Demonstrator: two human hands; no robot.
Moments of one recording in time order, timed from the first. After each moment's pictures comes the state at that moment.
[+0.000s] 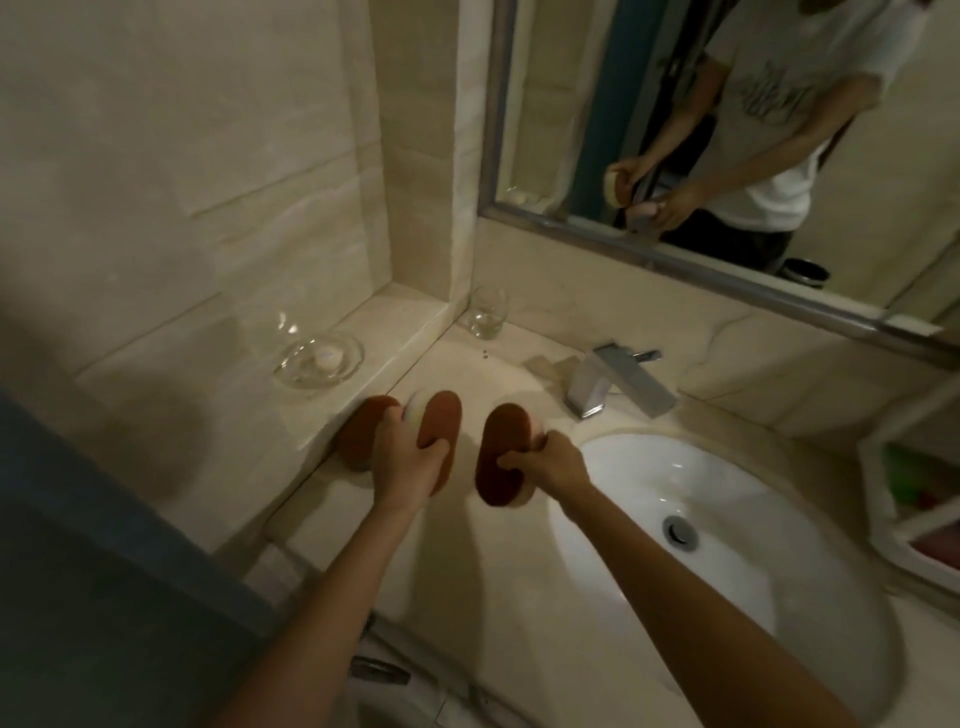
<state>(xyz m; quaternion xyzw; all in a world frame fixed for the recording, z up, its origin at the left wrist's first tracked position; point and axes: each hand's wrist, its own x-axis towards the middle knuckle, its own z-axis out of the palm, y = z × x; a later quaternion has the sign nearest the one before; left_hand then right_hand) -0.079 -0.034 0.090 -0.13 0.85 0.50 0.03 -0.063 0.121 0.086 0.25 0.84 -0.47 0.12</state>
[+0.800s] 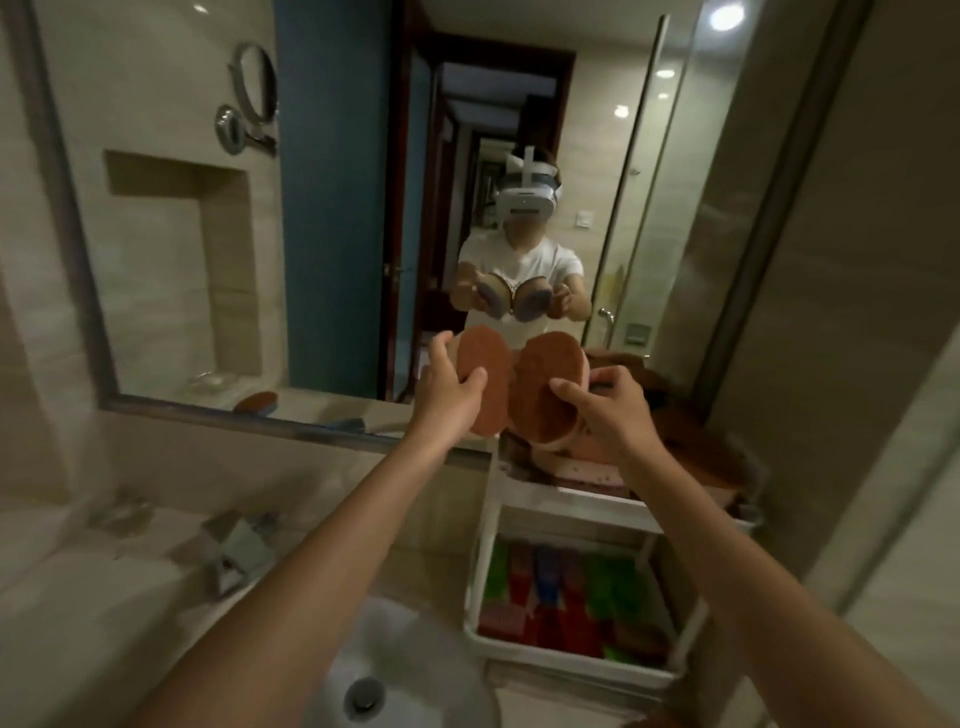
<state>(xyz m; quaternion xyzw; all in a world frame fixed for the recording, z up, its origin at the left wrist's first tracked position) 0.042 0.417 0.334 0.23 0.75 0.61 0.01 0.134 0.545 0.341 0.27 0.76 -0.49 -0.31</state>
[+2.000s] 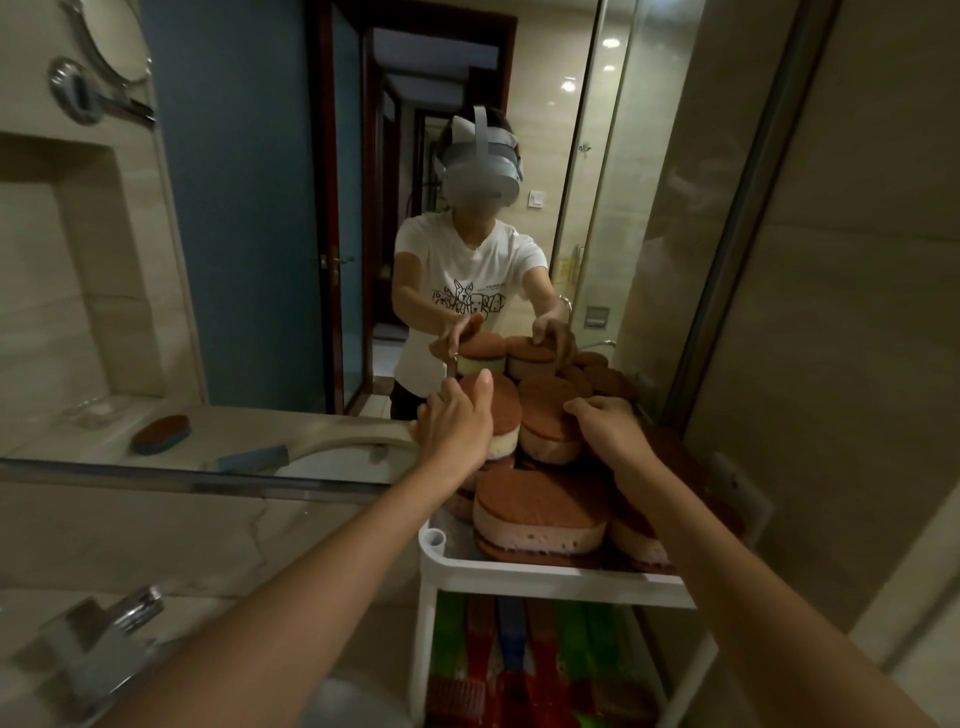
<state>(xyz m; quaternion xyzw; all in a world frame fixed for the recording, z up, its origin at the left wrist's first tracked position) -0.010 0.552 0.303 0.25 0.86 0.45 0.04 0.081 0.661 0.318 0.39 0.75 -0.47 -0.25</state>
